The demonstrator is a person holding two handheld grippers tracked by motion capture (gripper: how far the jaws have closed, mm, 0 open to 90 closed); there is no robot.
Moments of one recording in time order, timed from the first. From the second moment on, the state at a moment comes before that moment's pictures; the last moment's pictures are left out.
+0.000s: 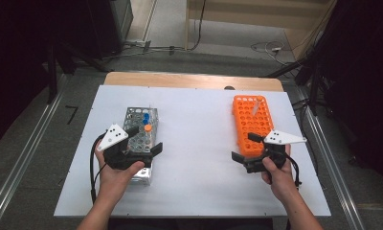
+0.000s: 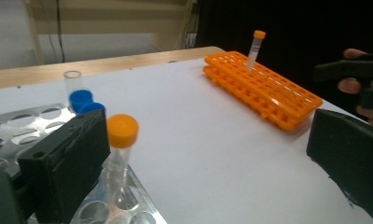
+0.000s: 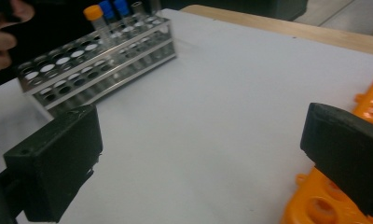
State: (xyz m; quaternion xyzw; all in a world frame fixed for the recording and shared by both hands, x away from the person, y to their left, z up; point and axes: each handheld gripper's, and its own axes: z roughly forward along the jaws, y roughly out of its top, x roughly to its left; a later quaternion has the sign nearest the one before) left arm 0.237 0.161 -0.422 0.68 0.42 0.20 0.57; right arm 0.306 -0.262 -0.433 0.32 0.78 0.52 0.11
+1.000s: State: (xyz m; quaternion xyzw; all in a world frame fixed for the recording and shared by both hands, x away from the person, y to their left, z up) left arm 0.232 0.156 -0.450 0.70 0.42 0.17 0.56; right arm 0.428 -0.284 -0.444 0.50 0.74 0.41 0.20
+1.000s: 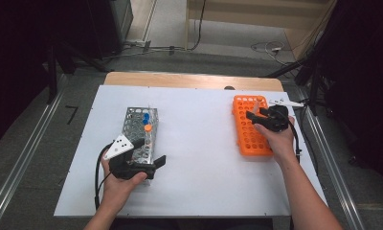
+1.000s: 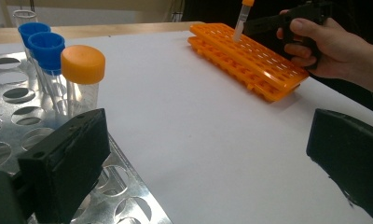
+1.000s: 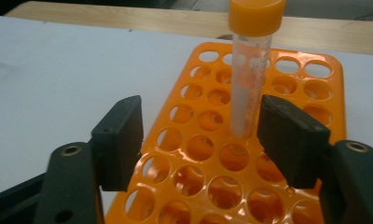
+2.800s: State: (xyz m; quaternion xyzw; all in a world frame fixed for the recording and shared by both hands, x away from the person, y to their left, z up) left arm 0.227 0.139 -0.443 0.71 0.39 0.16 0.56; right arm 0.349 -0.255 -0.425 0.40 0.77 0.47 0.18
